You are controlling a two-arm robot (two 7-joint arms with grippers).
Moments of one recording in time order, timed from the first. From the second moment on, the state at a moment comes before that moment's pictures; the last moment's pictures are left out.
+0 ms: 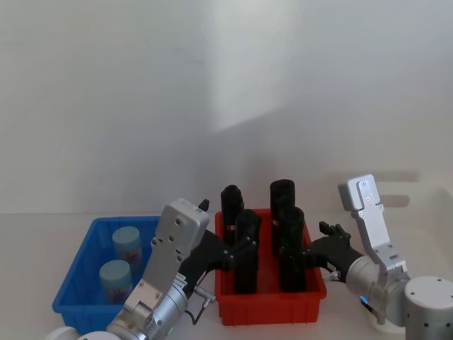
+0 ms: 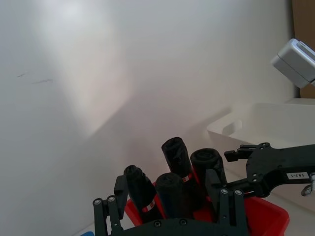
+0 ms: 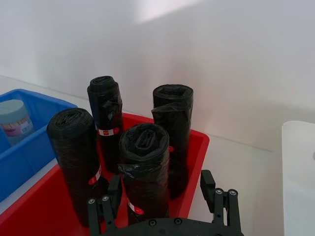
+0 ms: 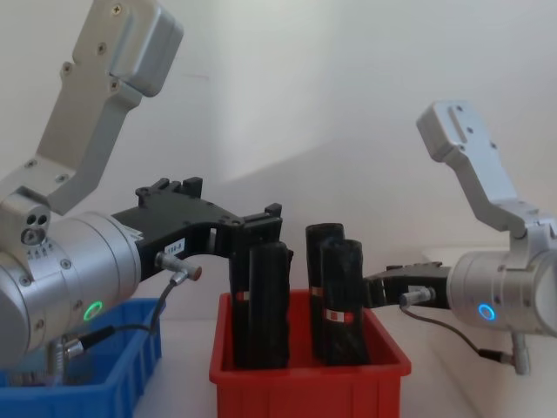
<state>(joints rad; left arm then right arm) -0.24 0.38 0.45 -1.63 -0.20 0.01 -0.01 0.46 0.07 -0.32 -1.19 0.10 0.26 0.24</state>
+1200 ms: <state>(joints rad) -0.24 0.38 0.45 -1.63 -0.20 0.01 -0.01 0.58 0.00 -0.34 -0.98 0.11 0.23 0.30</state>
